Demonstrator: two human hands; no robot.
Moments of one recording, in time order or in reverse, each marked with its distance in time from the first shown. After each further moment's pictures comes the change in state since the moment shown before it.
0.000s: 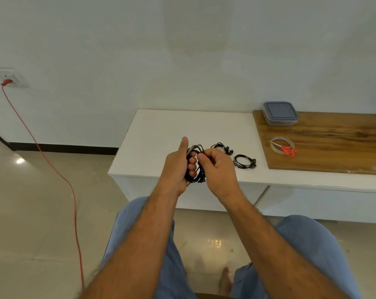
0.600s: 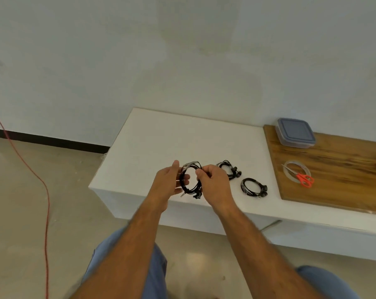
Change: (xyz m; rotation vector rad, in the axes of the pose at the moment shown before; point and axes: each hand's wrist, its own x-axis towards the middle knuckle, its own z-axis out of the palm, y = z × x) left_hand 0.130 -0.034 -0.055 0.212 0.042 -0.005; right_hand 0.098 0.069 0.046 -0.165 -0.067 0.203
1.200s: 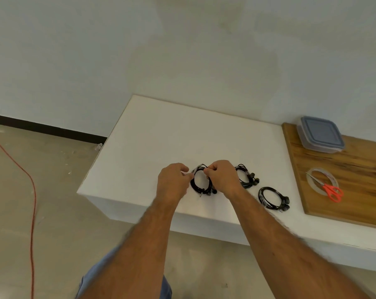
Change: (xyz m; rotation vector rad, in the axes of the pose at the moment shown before) left_hand 0.097 -0.033 -0.004 0.546 0.146 0.126; right_hand 0.107 0.047 0.028 -0.452 -0.148 0.134
